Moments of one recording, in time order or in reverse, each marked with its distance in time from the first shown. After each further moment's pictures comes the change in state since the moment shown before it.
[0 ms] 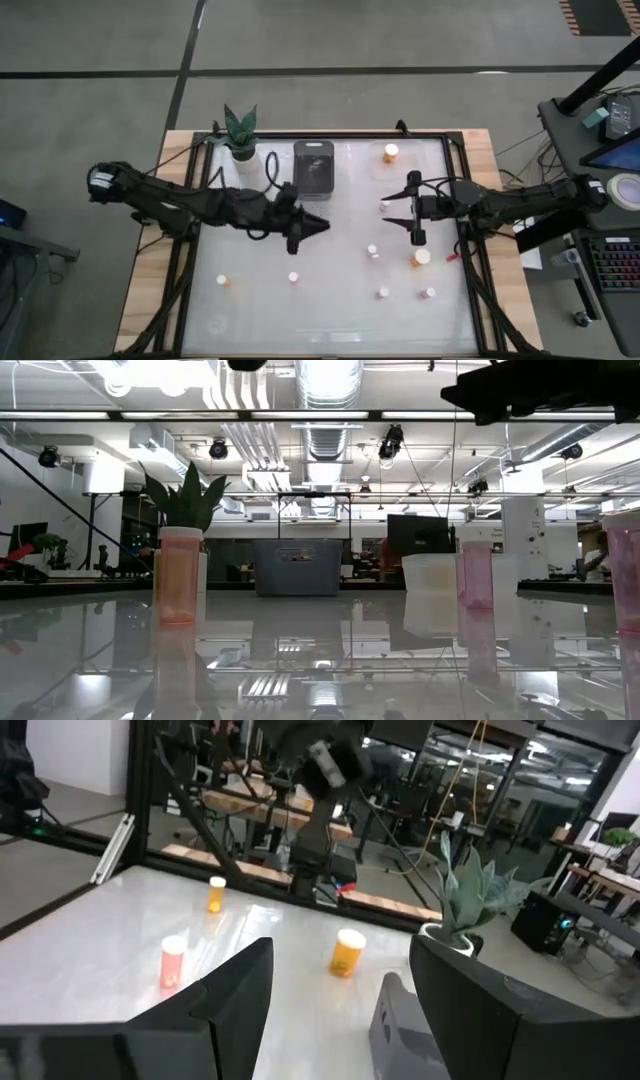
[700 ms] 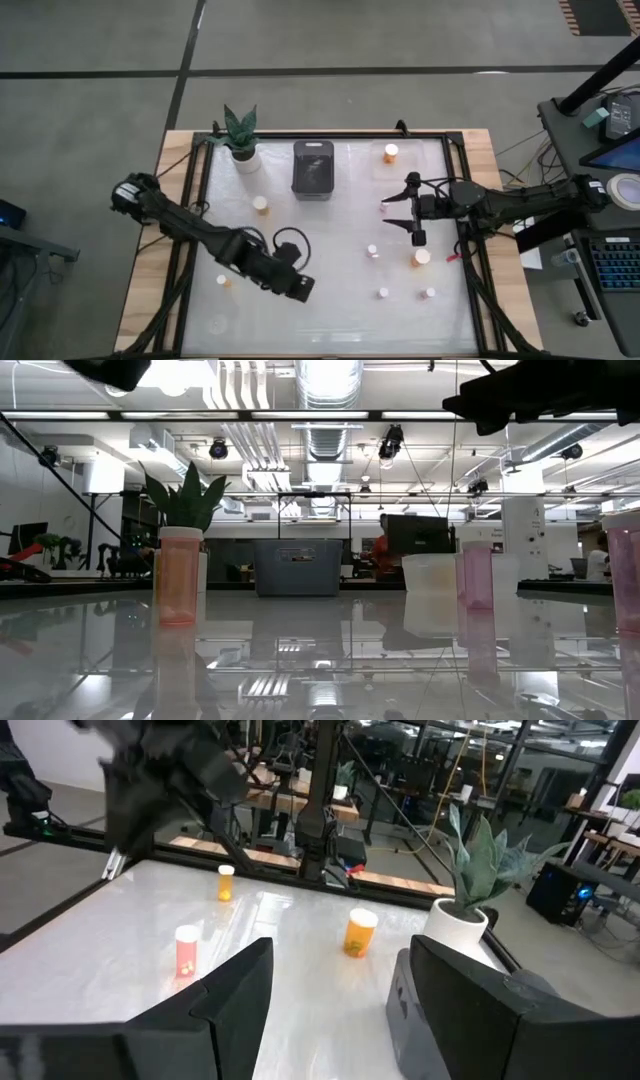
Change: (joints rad) left arm -0.241 0.262 0.186 -0.595 0.171 -0.788; right arm 0.000 -0.004 -0.005 -0.049 0.000 0.073
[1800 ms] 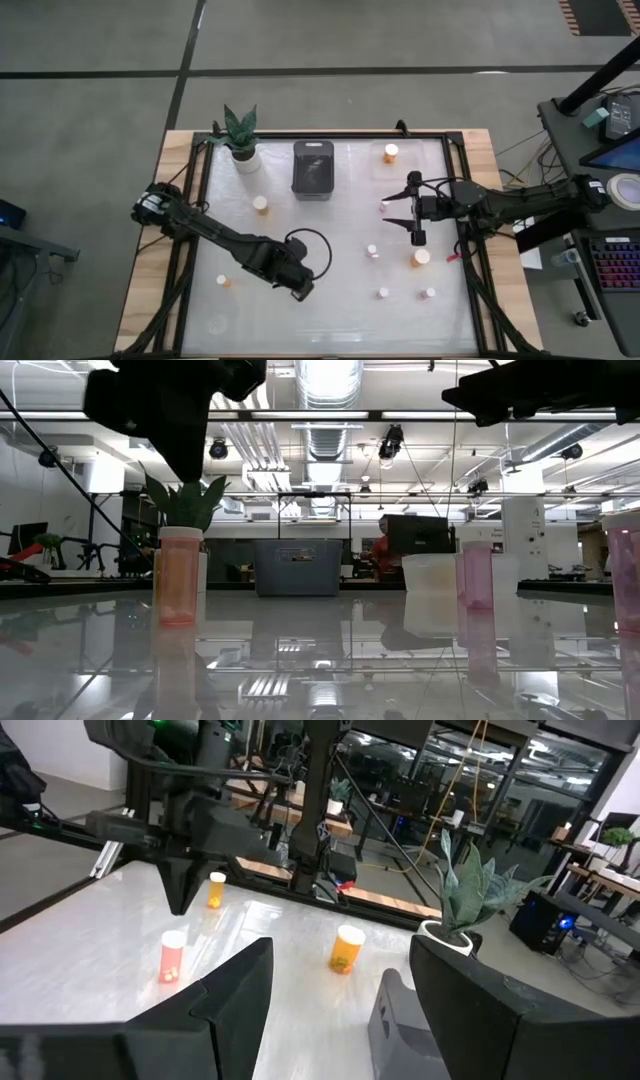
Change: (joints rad) left arm 0.034 0.186 0.125 -0.372 -0.100 0.400; right arm 0.000 0.000 0.000 0.039 0.002 -0.082
